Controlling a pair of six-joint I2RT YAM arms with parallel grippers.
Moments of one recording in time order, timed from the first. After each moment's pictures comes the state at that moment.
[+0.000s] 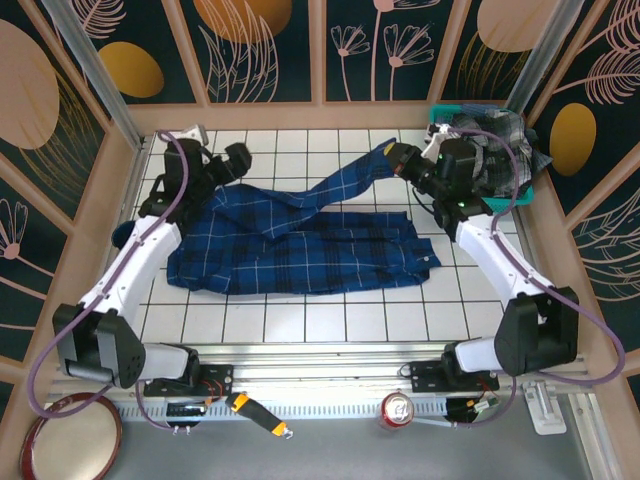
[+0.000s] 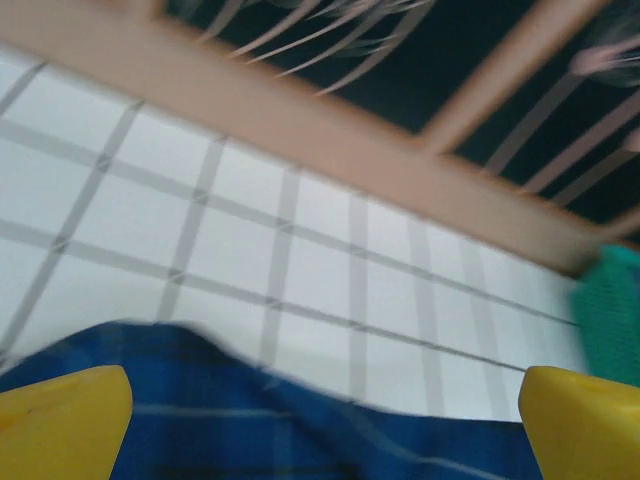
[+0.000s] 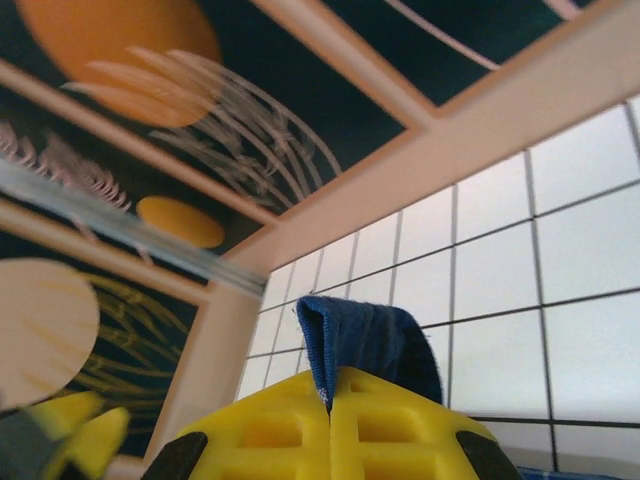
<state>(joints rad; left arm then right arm) -0.21 1.37 1.13 -0.25 -0.04 -0.58 0.24 1.36 1.06 0.11 -0.41 0.80</state>
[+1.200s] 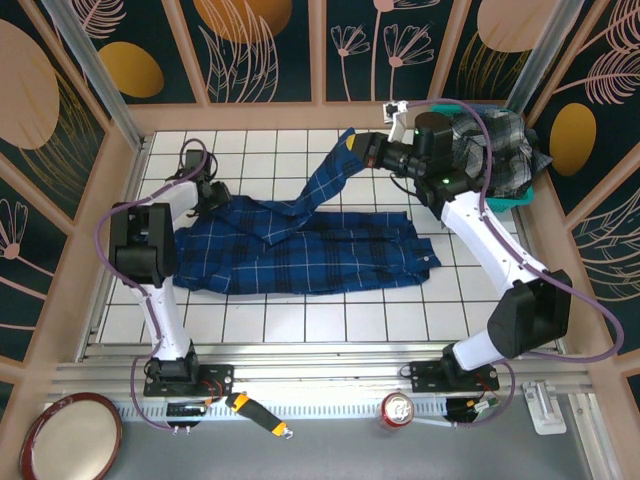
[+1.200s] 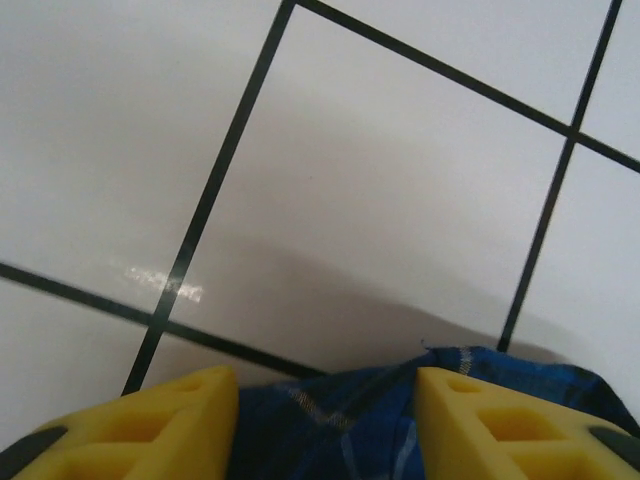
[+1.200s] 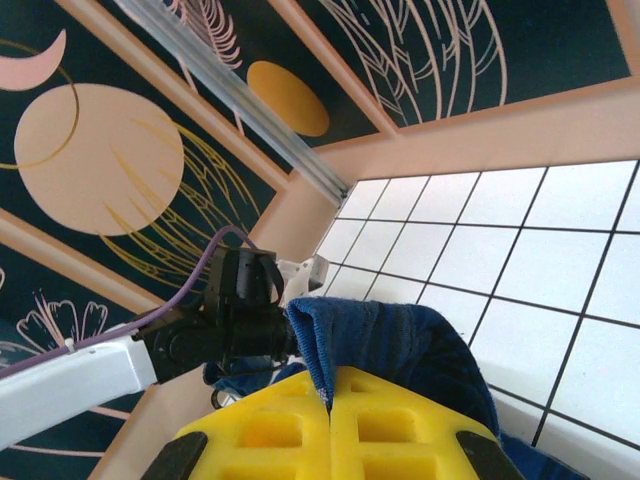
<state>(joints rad) -0.03 2.05 1.39 -0.38 -0.01 -0.45 0.37 1.48 1.34 -0.07 -0.56 0.59</state>
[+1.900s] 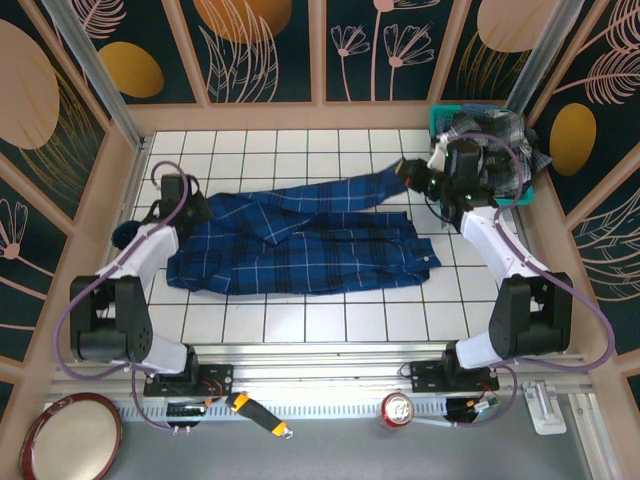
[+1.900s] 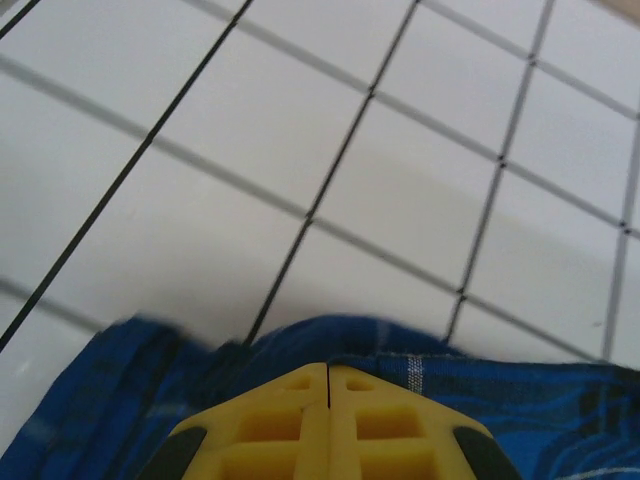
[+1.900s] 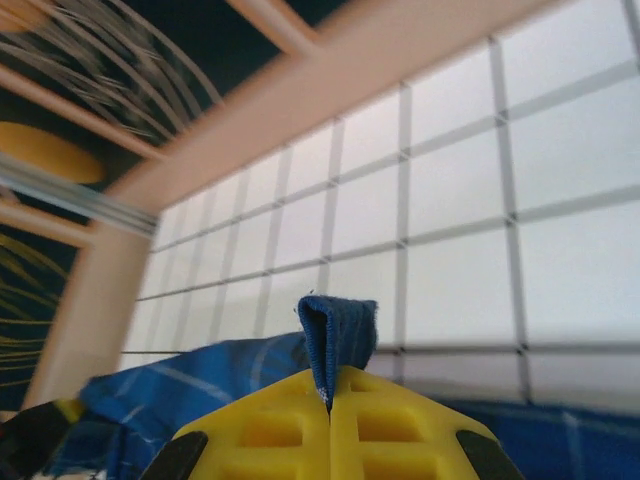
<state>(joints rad) -0.03 1.45 0.86 -0.20 -0.16 -0.51 0.11 1.44 1.03 -0.10 -0.44 0.59</state>
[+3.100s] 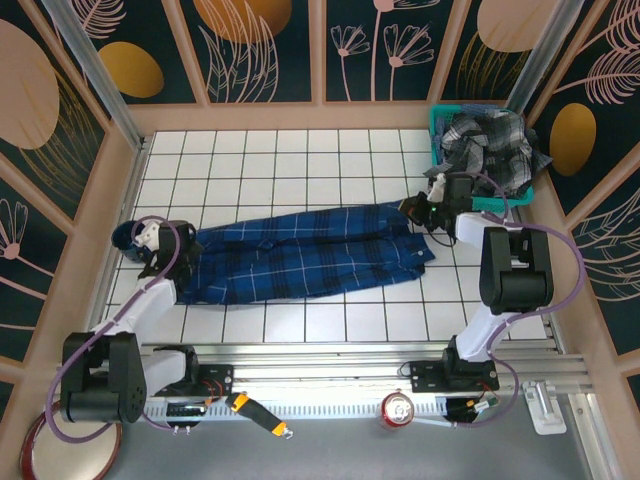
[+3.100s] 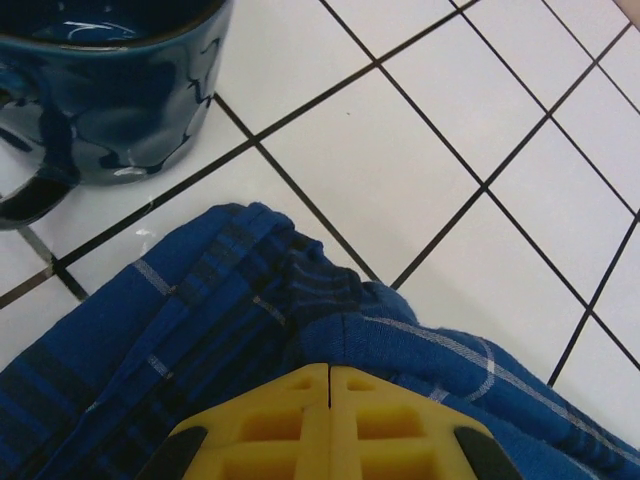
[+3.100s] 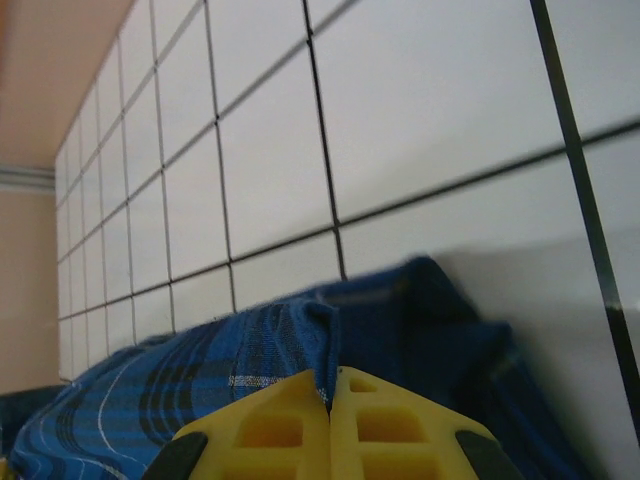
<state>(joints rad) -0.02 1.15 0.48 -0.09 -0.33 -0.85 0.01 1.73 0.90 0.04 -0.60 0.58</state>
